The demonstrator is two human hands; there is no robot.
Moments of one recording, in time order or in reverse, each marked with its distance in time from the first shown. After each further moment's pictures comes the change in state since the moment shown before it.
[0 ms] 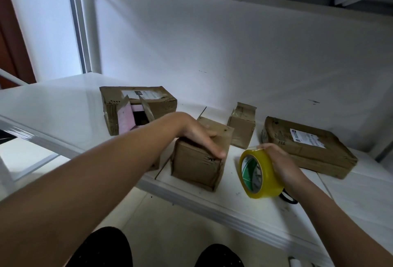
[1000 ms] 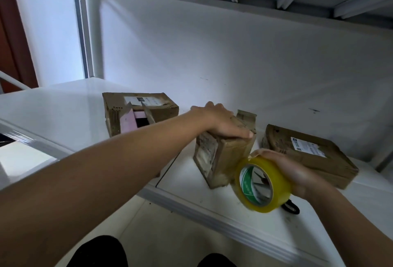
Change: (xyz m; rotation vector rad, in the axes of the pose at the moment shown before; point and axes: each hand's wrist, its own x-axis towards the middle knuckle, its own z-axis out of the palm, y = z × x) left_hand -0.012 0.048 -0.020 0.181 0.512 -0.006; right_hand -0.005 -0.033 -0.014 0.089 -0.288 0.137
